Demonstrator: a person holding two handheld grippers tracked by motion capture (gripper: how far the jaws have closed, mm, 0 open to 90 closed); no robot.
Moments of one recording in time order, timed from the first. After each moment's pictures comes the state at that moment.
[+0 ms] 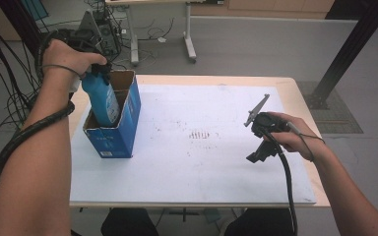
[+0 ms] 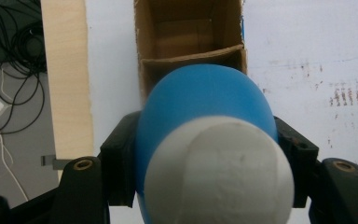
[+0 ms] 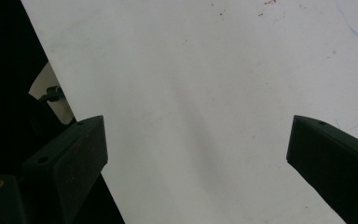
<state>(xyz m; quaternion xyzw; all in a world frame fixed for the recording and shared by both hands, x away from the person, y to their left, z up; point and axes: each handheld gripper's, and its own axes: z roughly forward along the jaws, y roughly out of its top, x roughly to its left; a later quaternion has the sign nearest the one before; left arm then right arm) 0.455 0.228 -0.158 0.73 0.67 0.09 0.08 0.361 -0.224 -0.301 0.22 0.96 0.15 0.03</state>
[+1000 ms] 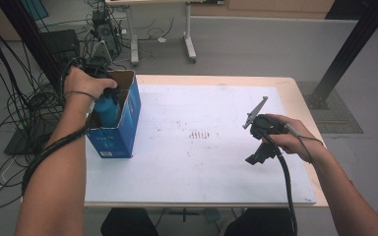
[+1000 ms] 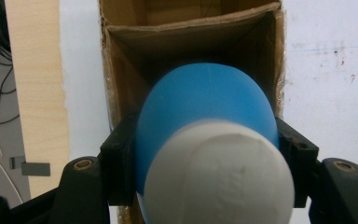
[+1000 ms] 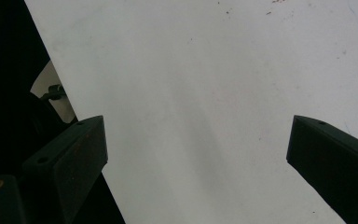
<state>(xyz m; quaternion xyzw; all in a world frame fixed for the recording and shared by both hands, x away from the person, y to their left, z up) 0.461 0.224 -0.230 0.73 0.68 0.08 0.06 0.359 -0.222 -0.307 0.21 0.97 0.15 0.02</state>
